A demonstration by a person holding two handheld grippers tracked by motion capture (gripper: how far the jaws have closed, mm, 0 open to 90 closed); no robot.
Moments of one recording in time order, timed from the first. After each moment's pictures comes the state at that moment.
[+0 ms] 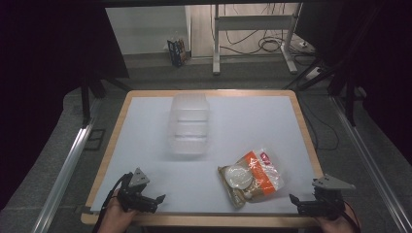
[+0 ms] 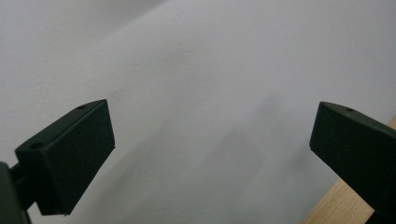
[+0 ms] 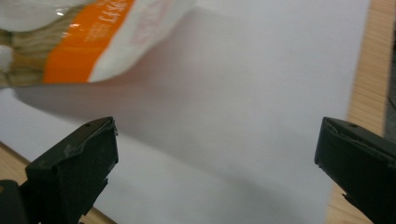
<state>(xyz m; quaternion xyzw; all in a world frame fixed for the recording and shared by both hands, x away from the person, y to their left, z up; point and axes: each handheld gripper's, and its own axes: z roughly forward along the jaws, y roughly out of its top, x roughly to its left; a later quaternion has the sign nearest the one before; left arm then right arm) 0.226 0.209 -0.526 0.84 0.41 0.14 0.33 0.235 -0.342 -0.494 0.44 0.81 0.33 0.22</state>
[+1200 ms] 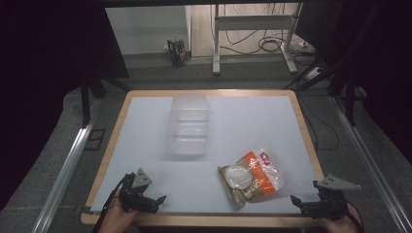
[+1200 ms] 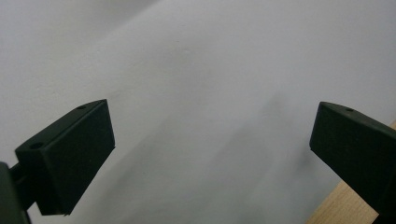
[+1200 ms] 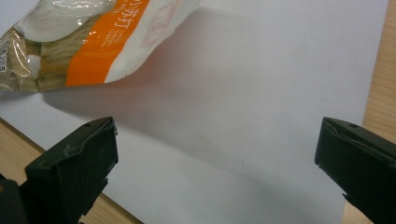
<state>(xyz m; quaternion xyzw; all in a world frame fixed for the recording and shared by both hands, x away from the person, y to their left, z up) 0.226 0.204 -0.527 0.85 0.40 0.16 0.31 0.234 -0.350 -0.494 0.44 0.80 0.36 0.18</state>
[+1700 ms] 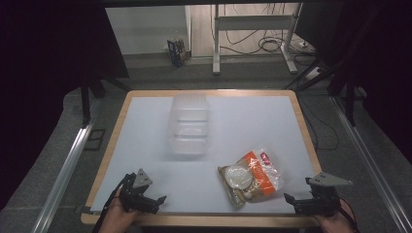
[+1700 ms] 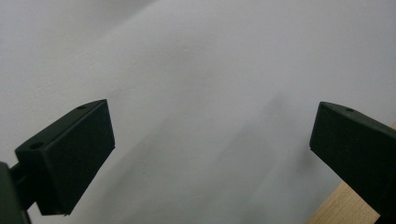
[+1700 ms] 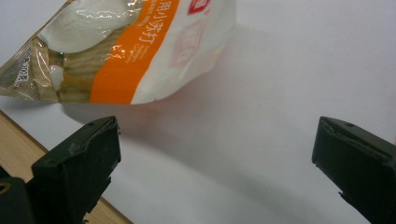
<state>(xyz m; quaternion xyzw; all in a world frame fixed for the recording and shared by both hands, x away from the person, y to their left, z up) 0.226 0.203 -0.528 0.85 0.40 0.16 0.30 0.240 -0.331 -0.489 0.42 0.81 0.36 0.18</state>
